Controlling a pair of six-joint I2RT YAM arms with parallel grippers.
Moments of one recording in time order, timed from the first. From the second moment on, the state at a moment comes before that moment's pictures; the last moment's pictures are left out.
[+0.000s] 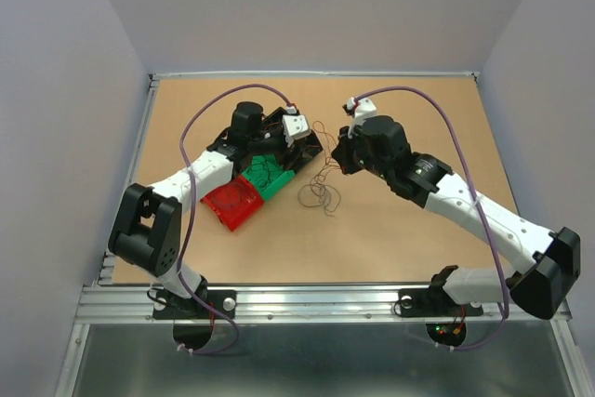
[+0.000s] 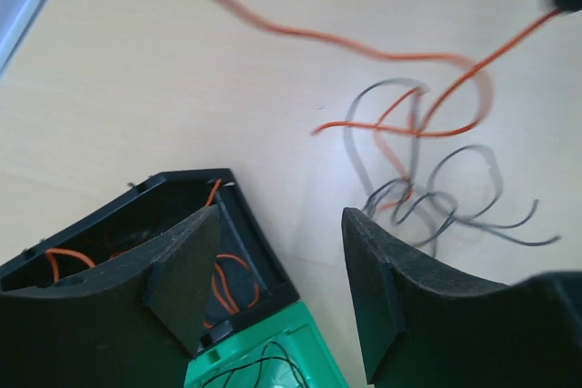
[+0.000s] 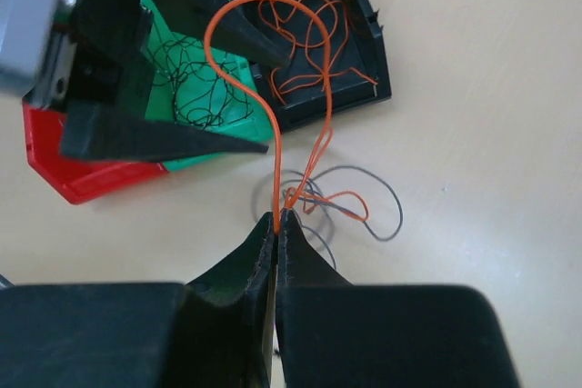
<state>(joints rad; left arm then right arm) -0.45 1.57 1.04 0.08 0.72 0.46 0.75 1.24 1.14 -0.36 0.15 0.27</state>
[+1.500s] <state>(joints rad) -0.64 1.33 0.83 0.24 0.56 0.52 0.74 1.37 1.08 -0.25 -0.10 0.24</state>
